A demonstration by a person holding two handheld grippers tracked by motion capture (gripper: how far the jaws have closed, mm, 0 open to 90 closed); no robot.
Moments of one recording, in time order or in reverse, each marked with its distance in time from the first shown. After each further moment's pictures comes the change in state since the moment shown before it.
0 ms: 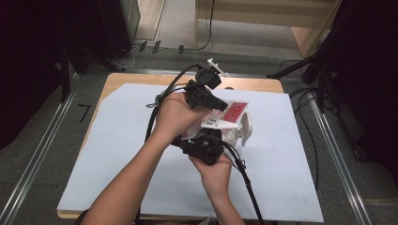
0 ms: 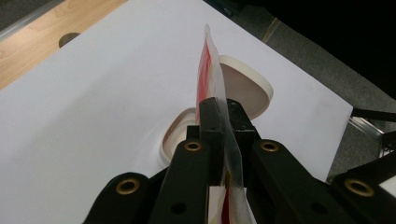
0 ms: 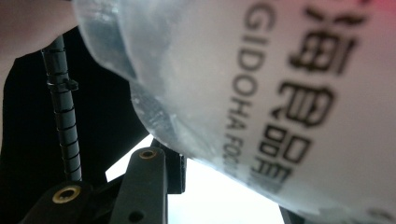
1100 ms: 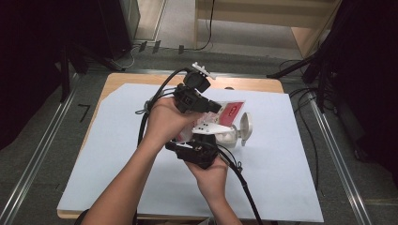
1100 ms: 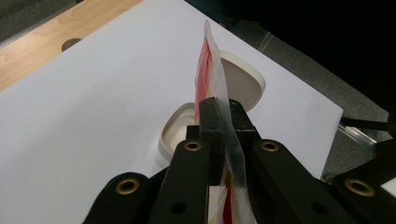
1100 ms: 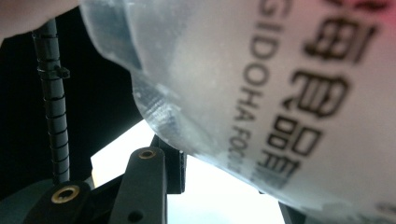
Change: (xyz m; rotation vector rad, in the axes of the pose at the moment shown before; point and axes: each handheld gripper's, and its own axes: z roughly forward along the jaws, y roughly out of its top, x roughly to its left) left arm 0.003 -0.024 -0.016 -0.070 -0.021 -0.008; right arm 0.013 -0.008 0.009 0.037 -0.034 -0.098
